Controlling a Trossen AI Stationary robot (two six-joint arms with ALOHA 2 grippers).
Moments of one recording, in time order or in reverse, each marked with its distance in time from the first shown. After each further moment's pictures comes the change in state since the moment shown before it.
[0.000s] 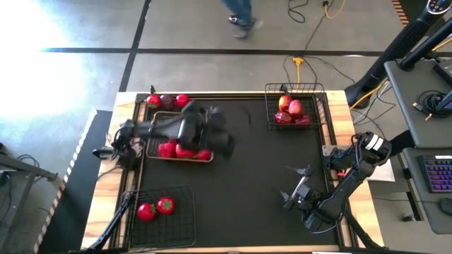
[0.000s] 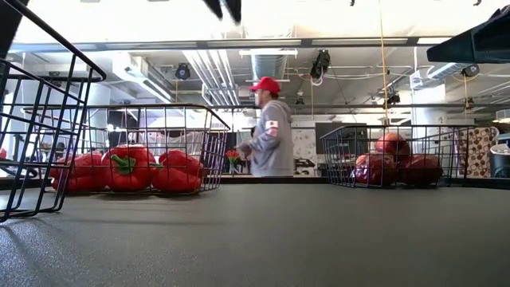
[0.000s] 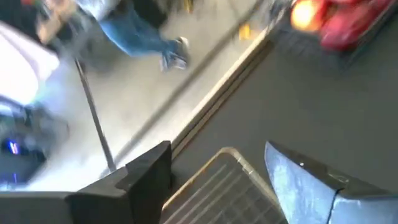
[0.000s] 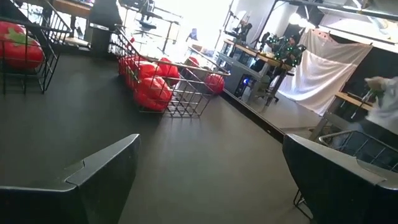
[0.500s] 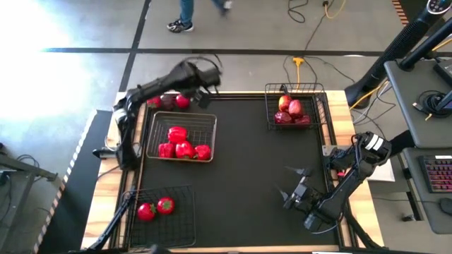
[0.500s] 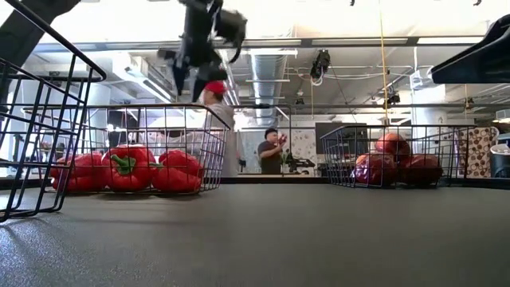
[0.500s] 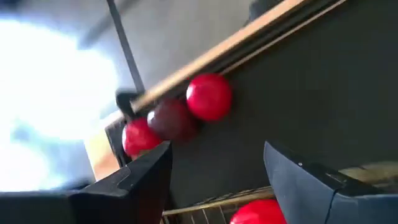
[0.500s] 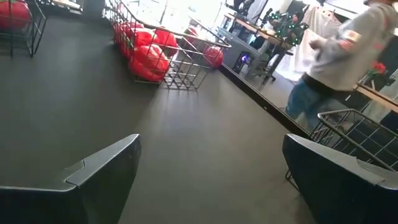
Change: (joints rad) left arm 0.645 -0.001 -0.202 0.000 0.381 0.123; right arm 0.000 0.000 0.000 0.021 -0.117 -0.068
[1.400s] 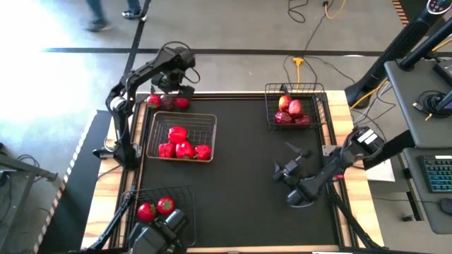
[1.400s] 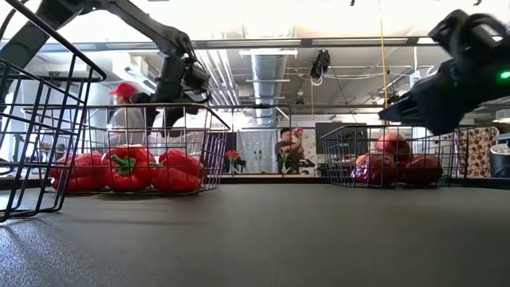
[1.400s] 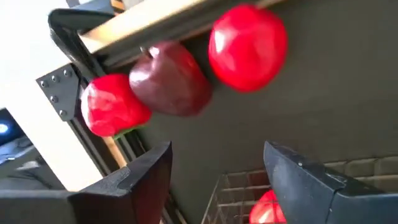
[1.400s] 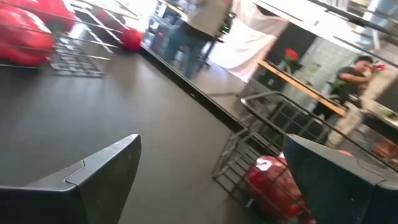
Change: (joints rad) left arm 0.395 0.041 -0.175 0.087 0.375 0.242; right arm -0.323 0.000 -0.141 0.006 0.083 0.044
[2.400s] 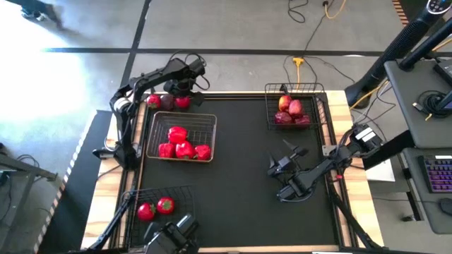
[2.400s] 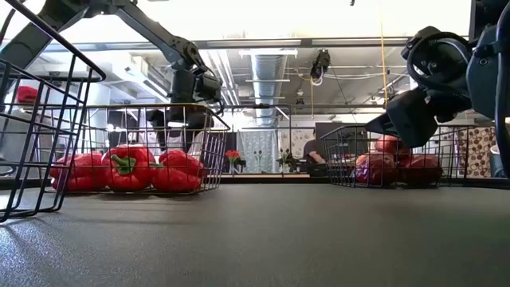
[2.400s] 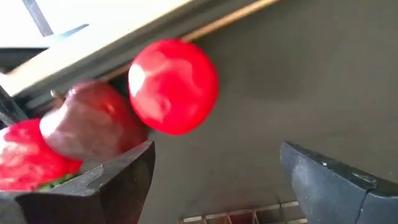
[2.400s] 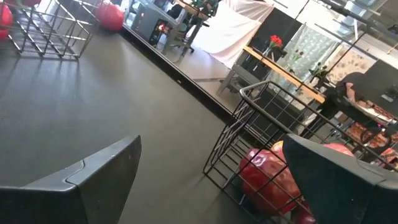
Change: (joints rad) left arm -0.077 0.021 -0.121 0.254 0.035 -0.031; right arm -0.111 0.000 0.000 0.224 -0.018 -0.267
